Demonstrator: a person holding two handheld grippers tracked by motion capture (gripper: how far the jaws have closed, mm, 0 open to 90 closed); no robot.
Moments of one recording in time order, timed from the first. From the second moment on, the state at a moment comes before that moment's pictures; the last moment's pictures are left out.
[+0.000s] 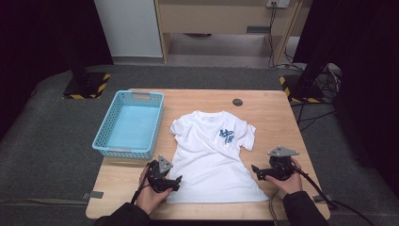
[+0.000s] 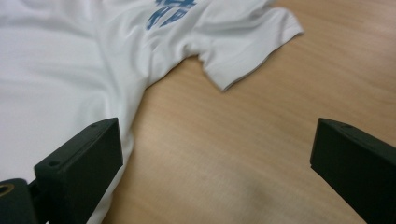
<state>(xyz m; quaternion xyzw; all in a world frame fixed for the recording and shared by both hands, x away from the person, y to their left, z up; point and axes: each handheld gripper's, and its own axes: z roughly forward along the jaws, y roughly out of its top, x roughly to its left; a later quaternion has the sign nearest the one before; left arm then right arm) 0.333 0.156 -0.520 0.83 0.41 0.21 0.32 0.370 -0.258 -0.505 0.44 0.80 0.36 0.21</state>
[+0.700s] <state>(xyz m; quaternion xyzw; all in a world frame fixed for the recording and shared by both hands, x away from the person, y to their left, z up) 0.341 0.156 -0.528 0.83 0.42 0.20 0.30 0.462 -0.241 -0.518 0.51 0.74 0.36 0.26</state>
